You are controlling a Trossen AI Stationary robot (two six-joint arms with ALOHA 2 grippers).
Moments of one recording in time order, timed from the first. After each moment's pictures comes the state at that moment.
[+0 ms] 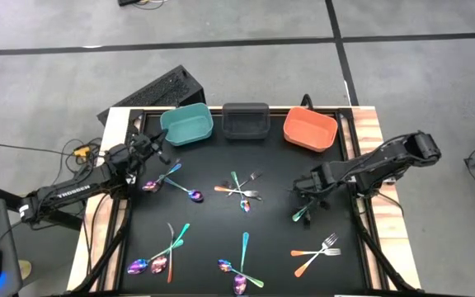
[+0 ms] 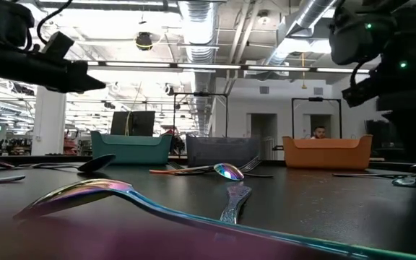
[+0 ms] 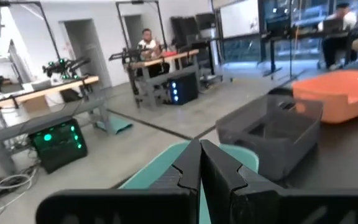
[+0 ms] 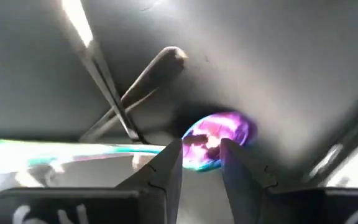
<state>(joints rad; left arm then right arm) 0.51 0.26 0.02 0.24 -0.39 0.17 0.17 1.36 0.75 -1.10 0.13 1.08</state>
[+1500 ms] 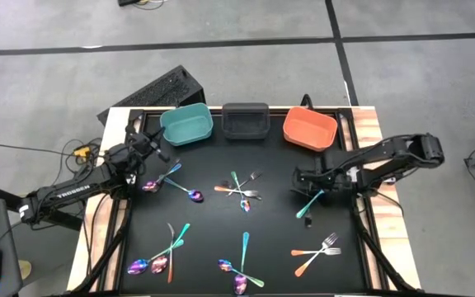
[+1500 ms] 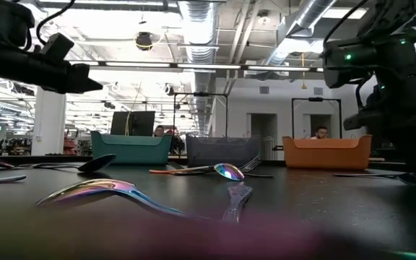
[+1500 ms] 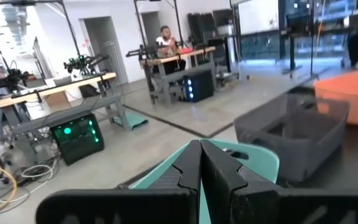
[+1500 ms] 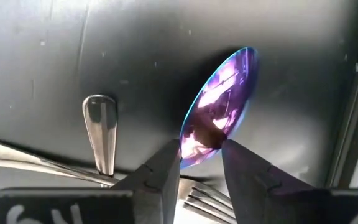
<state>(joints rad) 0.51 0.26 0.03 0.26 -0.45 0.16 -0.10 1.34 0.61 -0.98 0.01 1.52</state>
